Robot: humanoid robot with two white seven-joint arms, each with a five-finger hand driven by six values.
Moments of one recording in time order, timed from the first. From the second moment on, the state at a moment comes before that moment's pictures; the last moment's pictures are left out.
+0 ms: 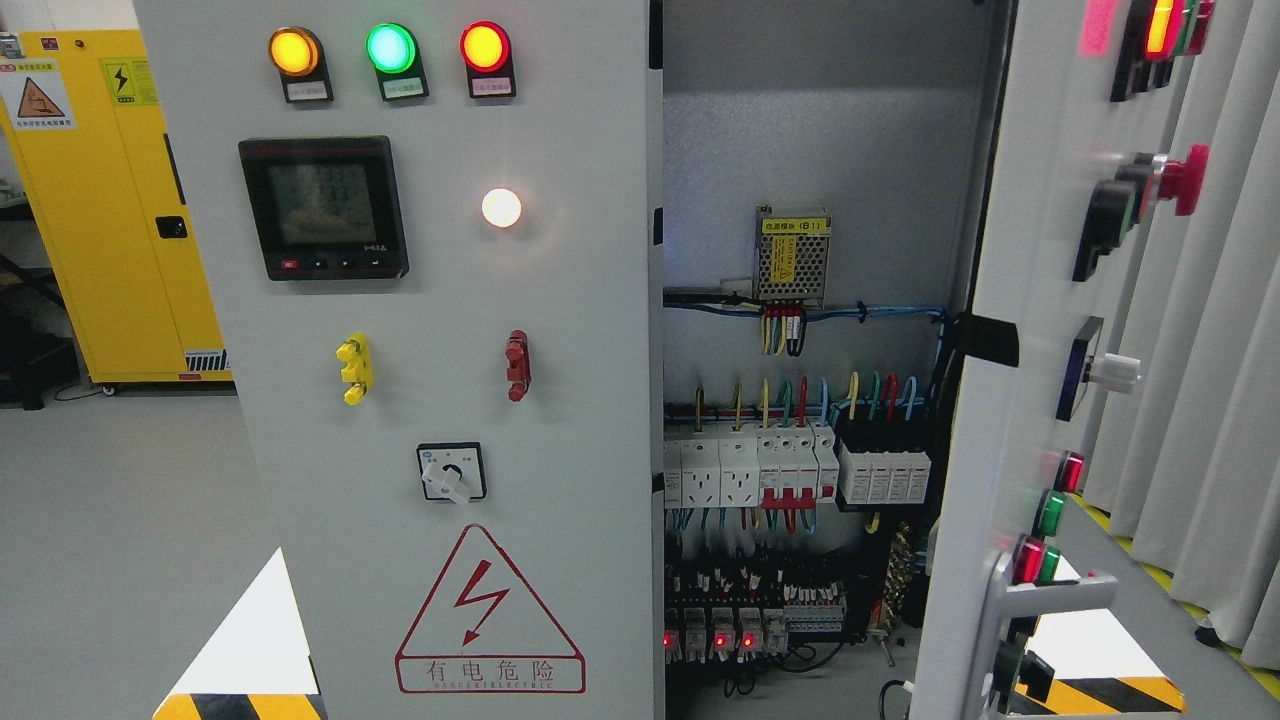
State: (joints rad) left arm 0.07 0.00 -0.06 -0.08 0.19 -0.19 -0.11; right arm 0.05 0.00 0.00 -0.09 -0.06 0.05 0.00
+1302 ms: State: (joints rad) left arm 0.24 0.23 -0.05 -1.02 0.52 0.03 -0.58; right arm 0.05 0.00 0.00 -0.09 -0.06 0.05 0.00
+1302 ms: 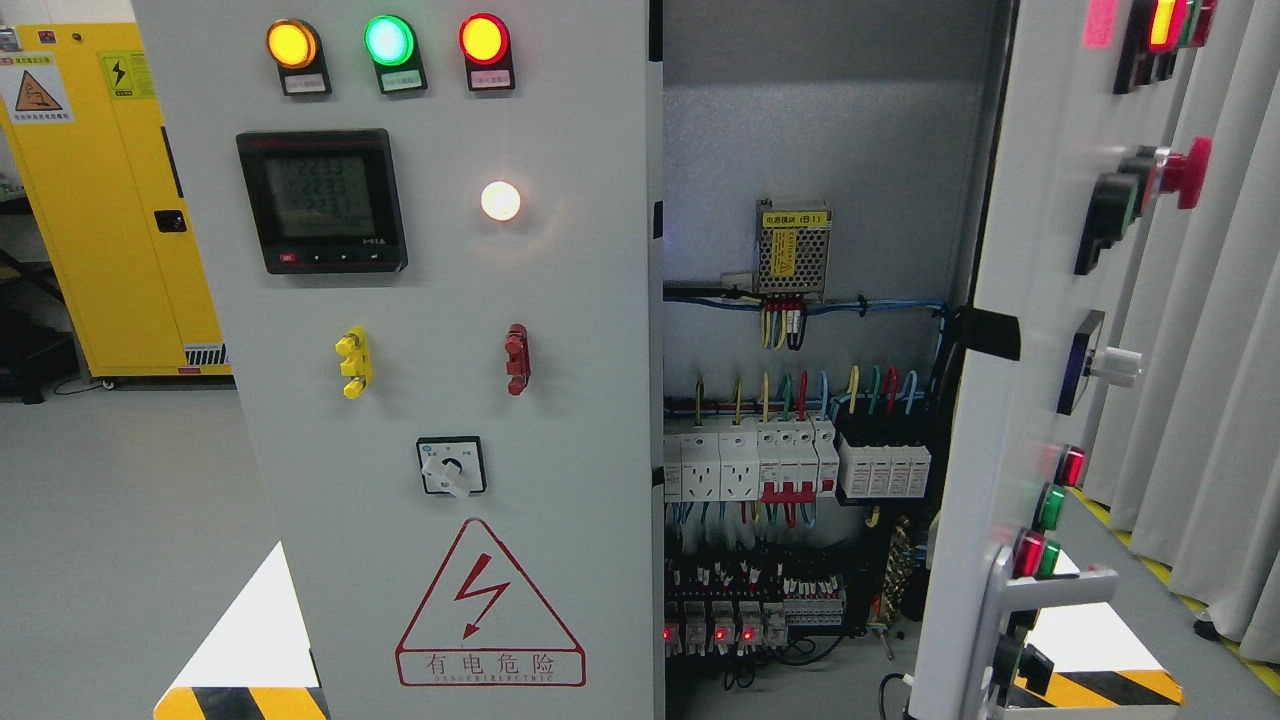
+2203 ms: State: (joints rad) left arm 0.03 0.73 -0.13 -1.71 1.09 0.20 -0.84; right arm 0.05 0.00 0.00 -0.09 -0.06 0.05 0.00
